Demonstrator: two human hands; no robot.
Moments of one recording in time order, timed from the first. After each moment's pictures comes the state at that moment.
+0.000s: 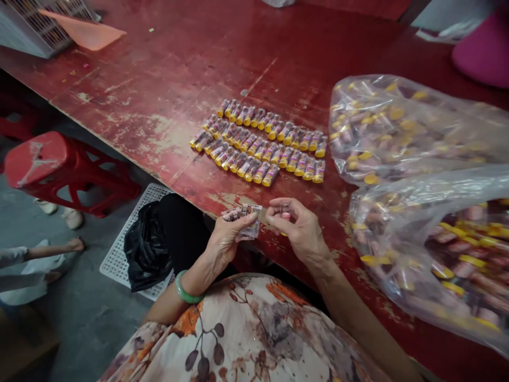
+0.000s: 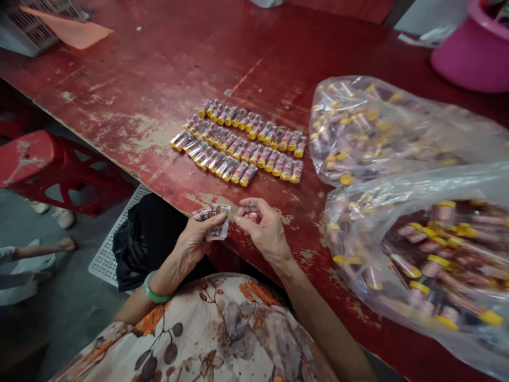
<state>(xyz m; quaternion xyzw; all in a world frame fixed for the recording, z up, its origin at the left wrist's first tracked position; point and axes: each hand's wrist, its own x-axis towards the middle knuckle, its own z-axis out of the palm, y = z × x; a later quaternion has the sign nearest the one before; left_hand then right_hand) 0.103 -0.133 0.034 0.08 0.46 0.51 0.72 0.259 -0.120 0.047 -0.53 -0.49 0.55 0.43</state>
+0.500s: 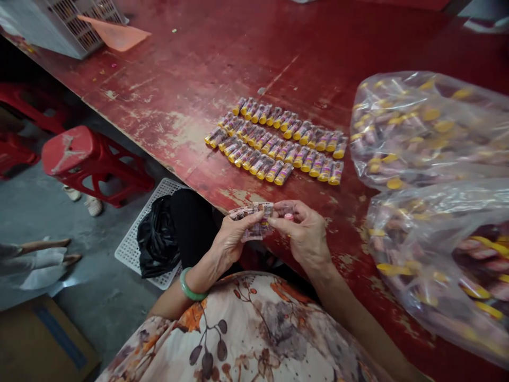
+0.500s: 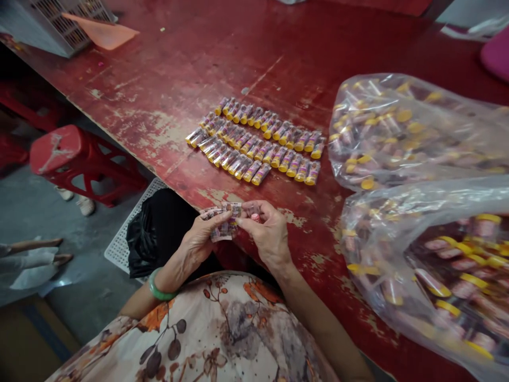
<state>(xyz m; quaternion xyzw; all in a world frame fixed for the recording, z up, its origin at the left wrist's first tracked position) 0.104 -0.147 0.043 0.09 0.45 0.53 0.72 0.233 -0.125 0.042 -0.54 -0.43 0.56 0.46</state>
